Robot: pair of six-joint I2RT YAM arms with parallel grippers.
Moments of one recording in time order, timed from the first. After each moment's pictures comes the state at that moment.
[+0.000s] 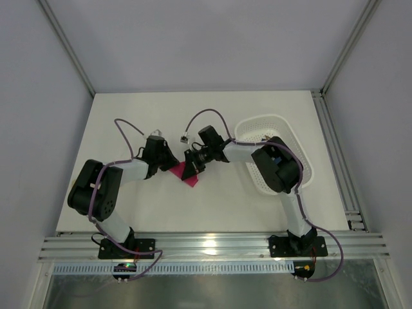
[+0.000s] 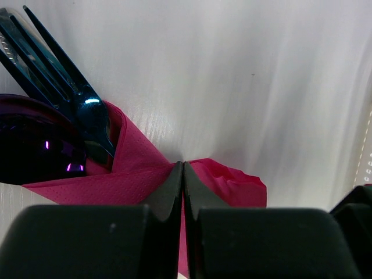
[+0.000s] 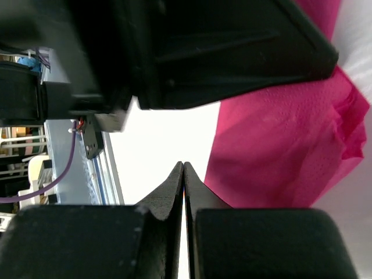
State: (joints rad) left arm -0.34 1.66 0.71 0.17 0.07 -0.76; right arm 0.70 2.16 1.38 -0.03 -0.90 0.31
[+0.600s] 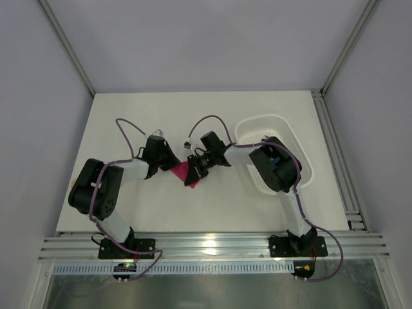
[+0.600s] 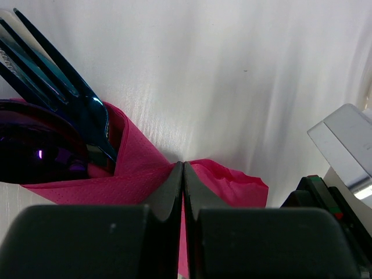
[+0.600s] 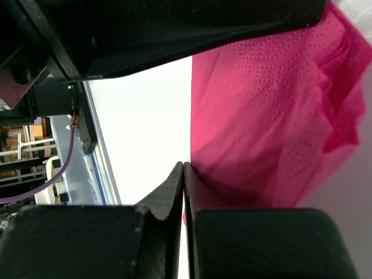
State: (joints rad) left arm -0.34 1.67 0.72 0.19 0.10 -0.75; right arm 0.70 2.19 1.32 -0.02 -0.90 0.35
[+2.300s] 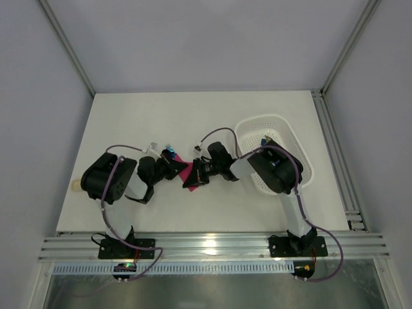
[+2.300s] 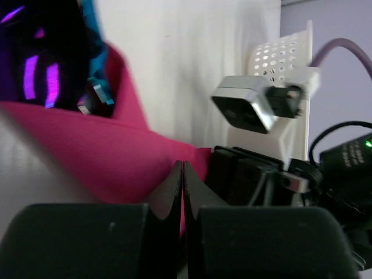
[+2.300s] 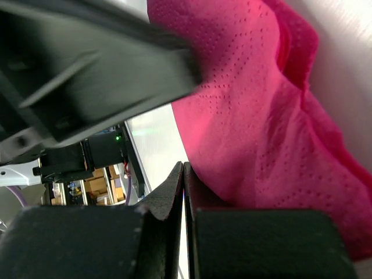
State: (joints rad) left arm -0.32 1.81 0.36 1.12 0.33 -1.05; right arm 0.72 2.17 1.04 0.52 -0.80 0.92
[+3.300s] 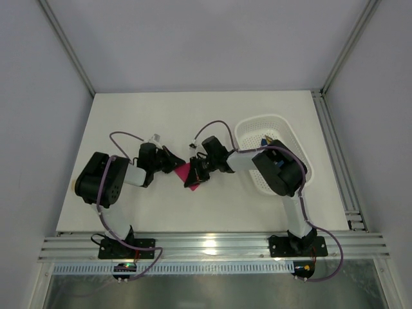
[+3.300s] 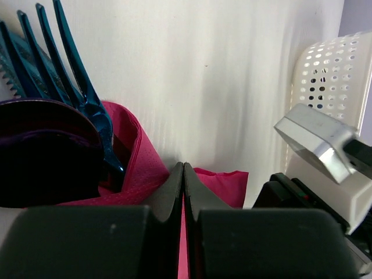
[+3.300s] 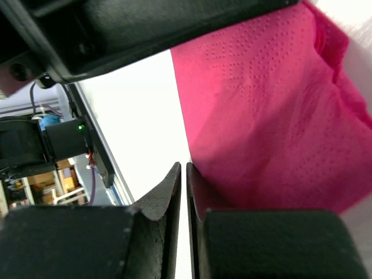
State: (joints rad) left arm -0.25 1.80 0.56 0.67 0.38 -0.88; right arm 0.73 2.12 1.17 0.14 -0.74 0.67
